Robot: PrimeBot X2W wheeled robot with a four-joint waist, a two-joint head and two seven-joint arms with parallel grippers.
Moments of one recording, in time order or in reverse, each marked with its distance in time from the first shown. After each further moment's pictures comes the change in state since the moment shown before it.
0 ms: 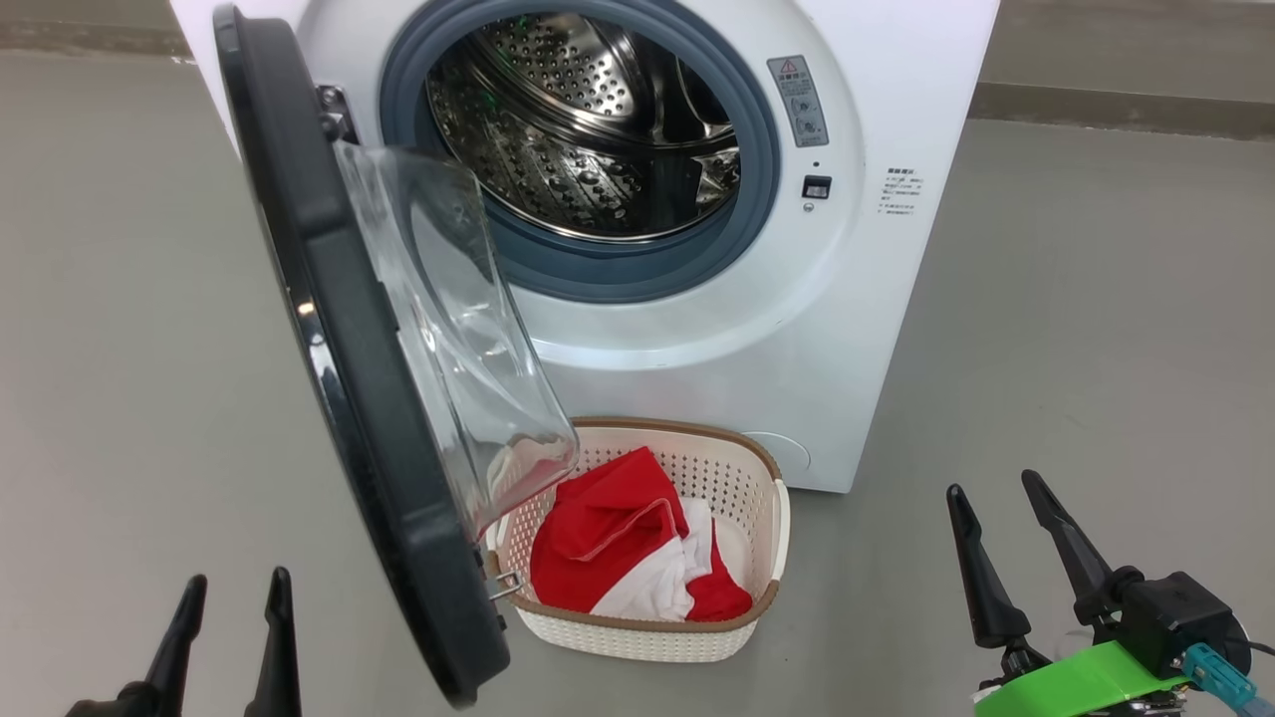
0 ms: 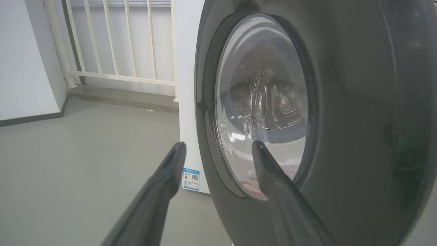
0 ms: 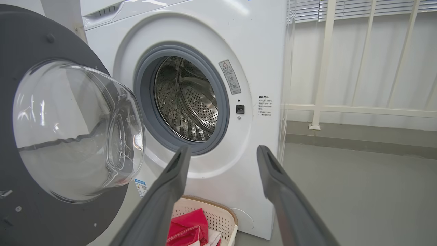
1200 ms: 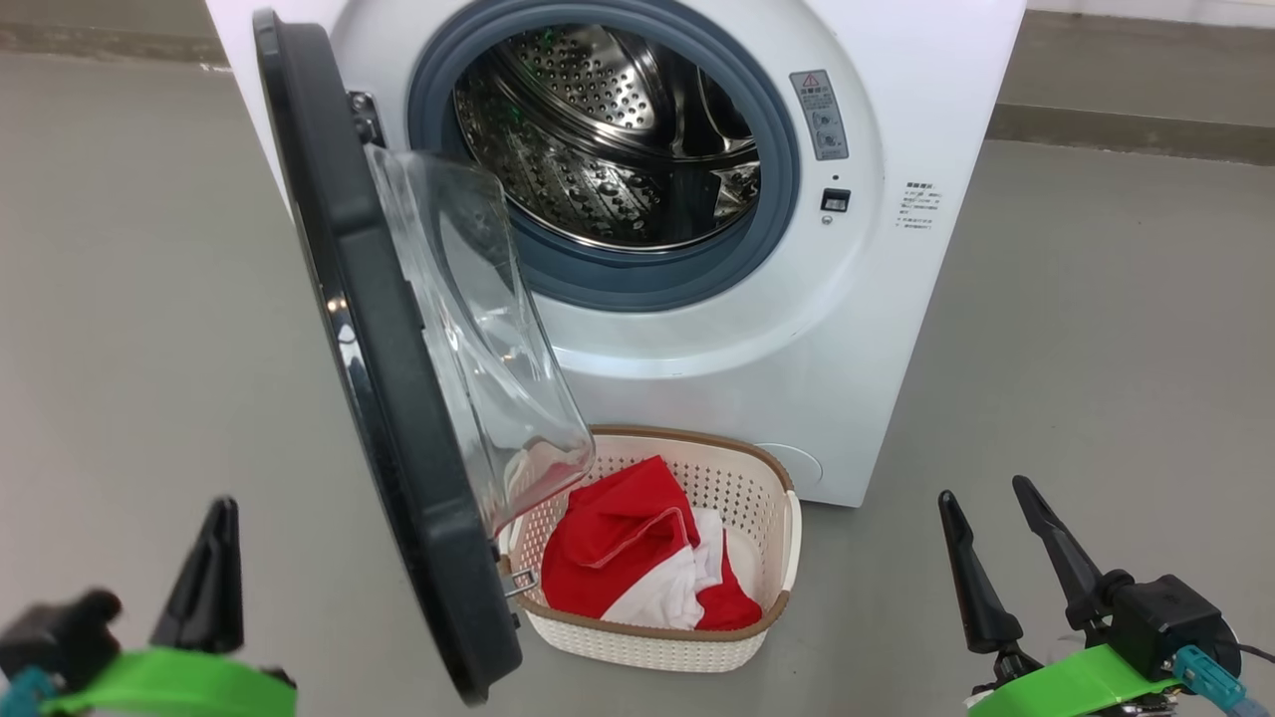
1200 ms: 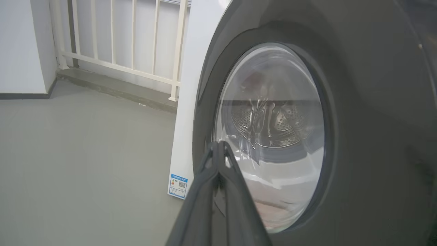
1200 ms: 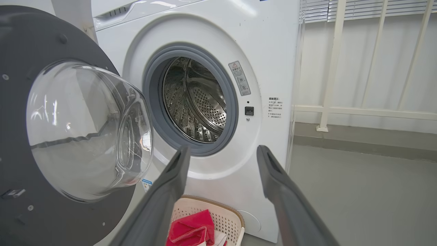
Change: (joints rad) left arm -0.141 0.061 -0.041 0.093 -0.195 -0.001 0.069; right arm 0.000 0.005 0.008 0.012 0.001 0.000 0.000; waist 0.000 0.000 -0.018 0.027
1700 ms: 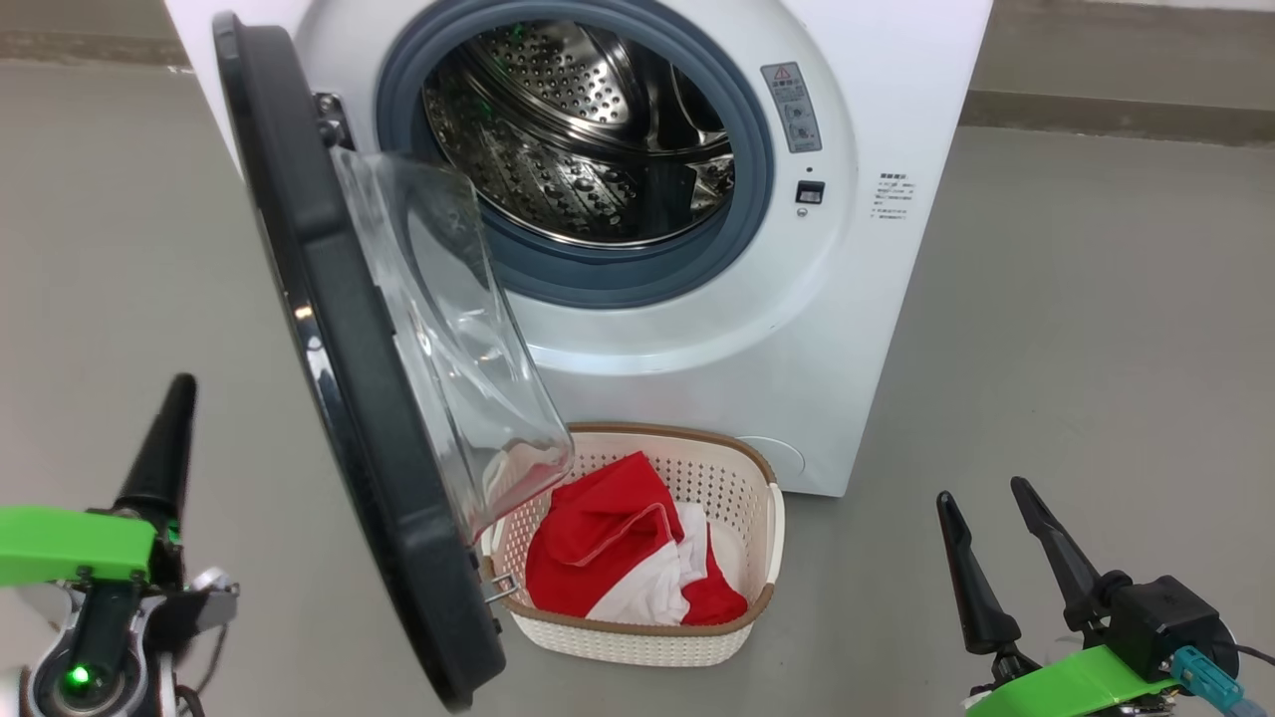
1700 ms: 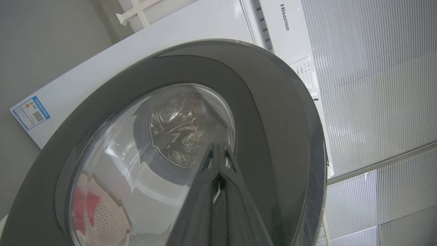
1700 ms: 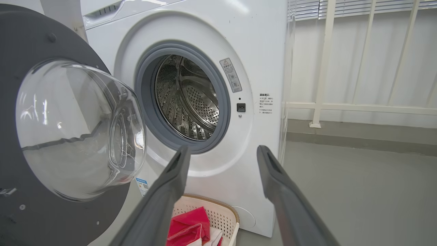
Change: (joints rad) left arm -0.186 -0.110 0.184 -0.193 -0.810 0.255 0.449; right arm 0.001 0.002 0.003 0.001 0.001 0.000 0.000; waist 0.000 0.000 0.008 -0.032
